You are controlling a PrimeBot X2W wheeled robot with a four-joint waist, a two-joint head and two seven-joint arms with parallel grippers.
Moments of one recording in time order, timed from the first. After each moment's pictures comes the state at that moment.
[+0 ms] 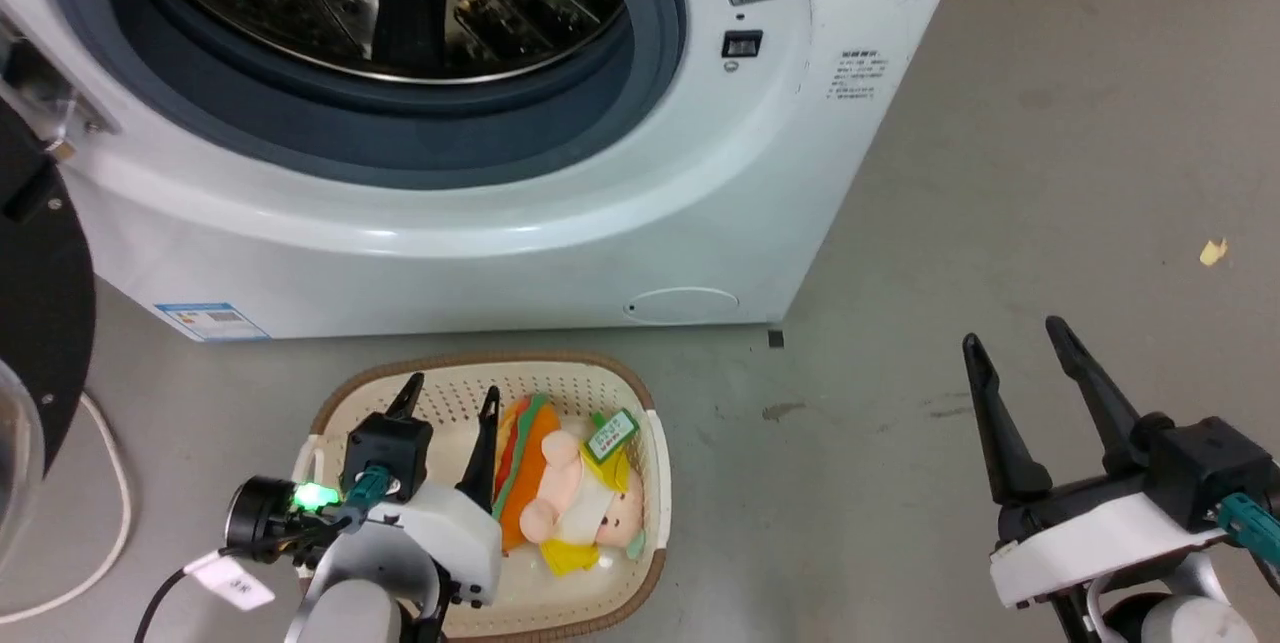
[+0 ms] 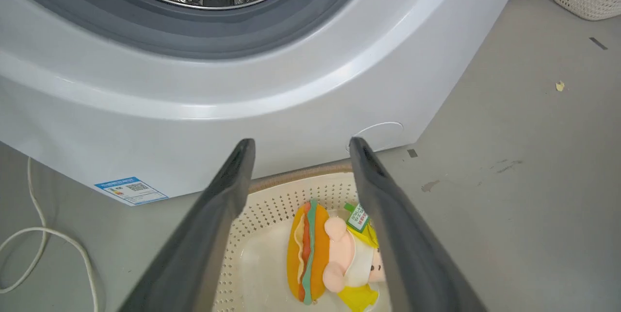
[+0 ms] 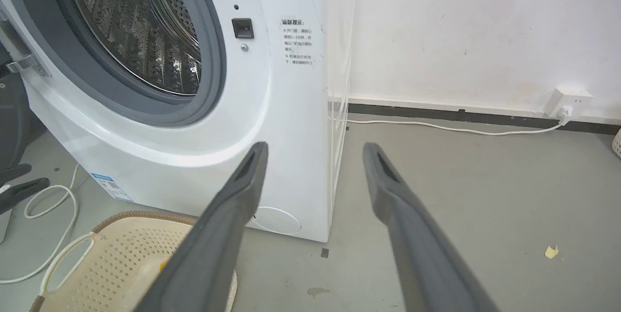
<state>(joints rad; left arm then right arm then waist) -0.19 0.09 -0.11 0.27 0.01 -0.03 -0.05 -0.07 -0.05 -0.01 -0.06 0.10 0.13 -0.08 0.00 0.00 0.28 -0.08</state>
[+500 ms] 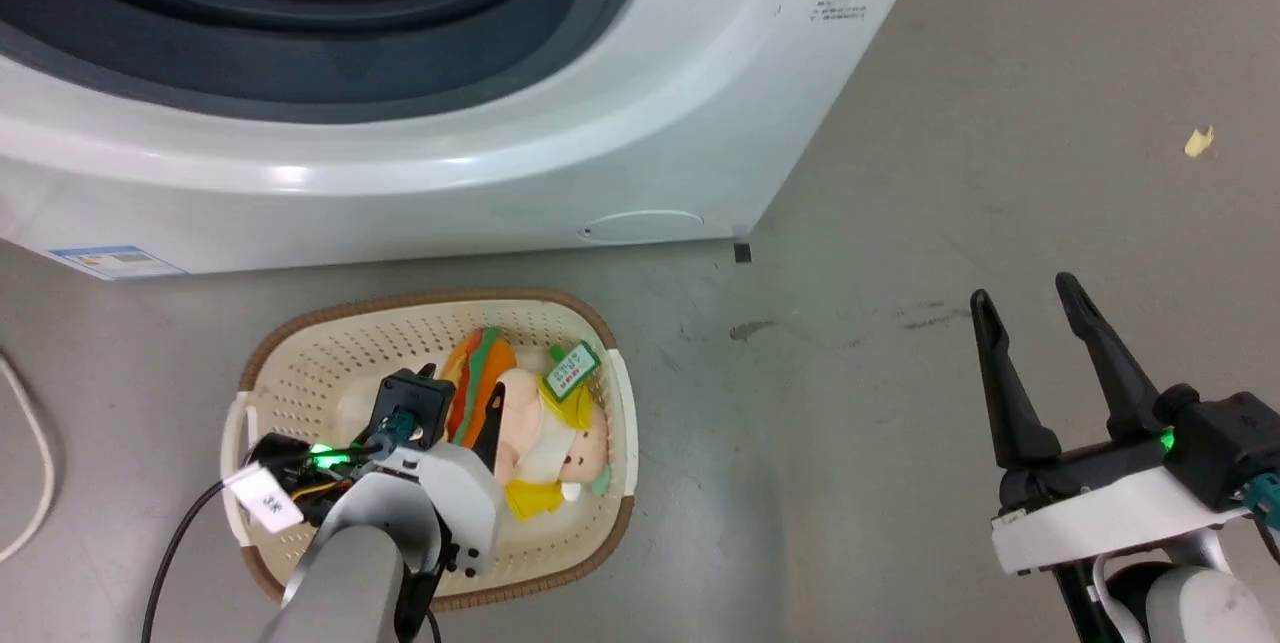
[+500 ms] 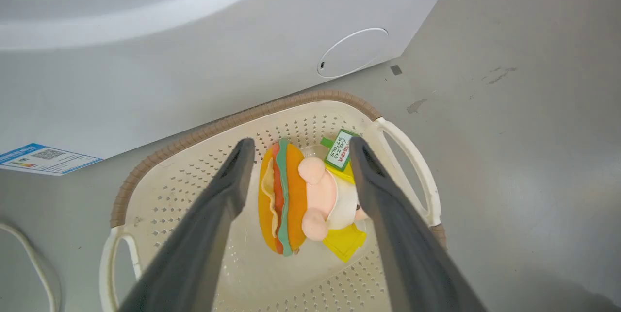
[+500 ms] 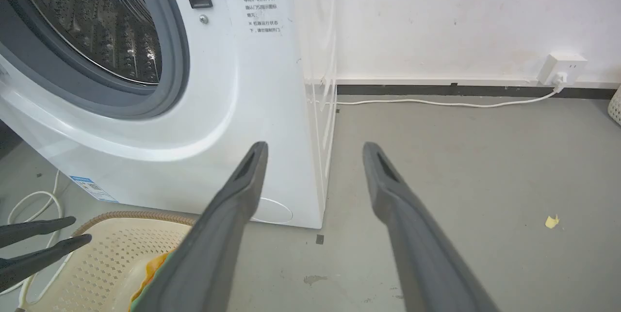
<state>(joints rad) -0.35 0.14 -0.18 0.50 -0.01 -0.06 0.00 -0.12 -0.05 0.00 -0.09 0.15 0.13 -0.12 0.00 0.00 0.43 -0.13</state>
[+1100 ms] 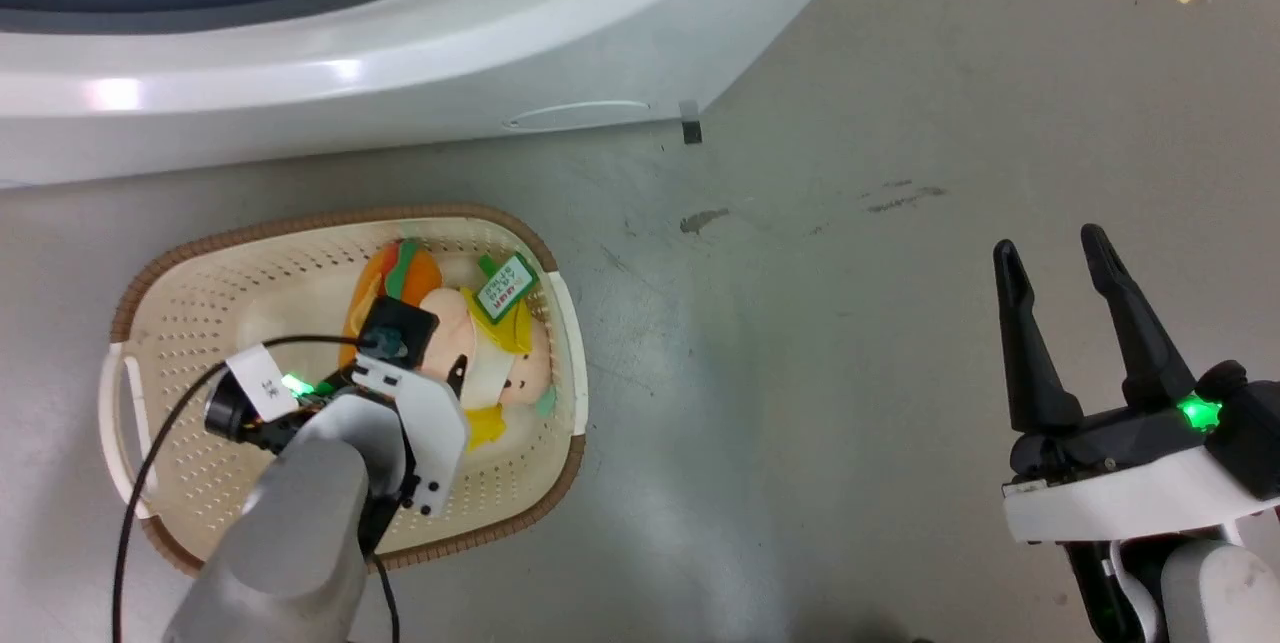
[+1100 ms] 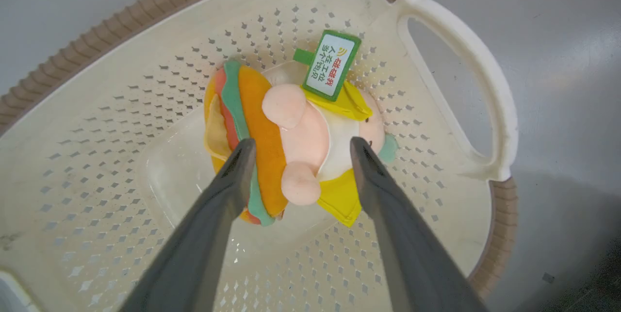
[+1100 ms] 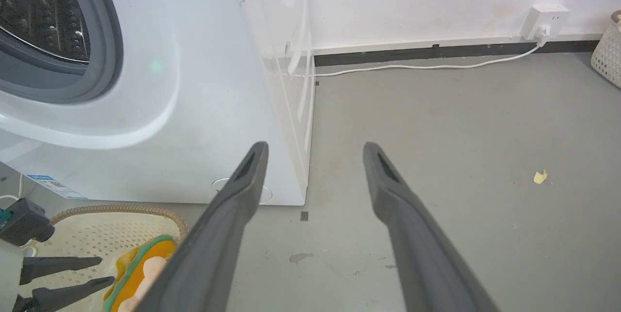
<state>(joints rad) -0.59 0.23 -0.33 0.78 -0.09 -0.08 0.11 -0.16 -0.05 0.01 -0.12 0.22 0.13 -0.16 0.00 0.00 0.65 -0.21</state>
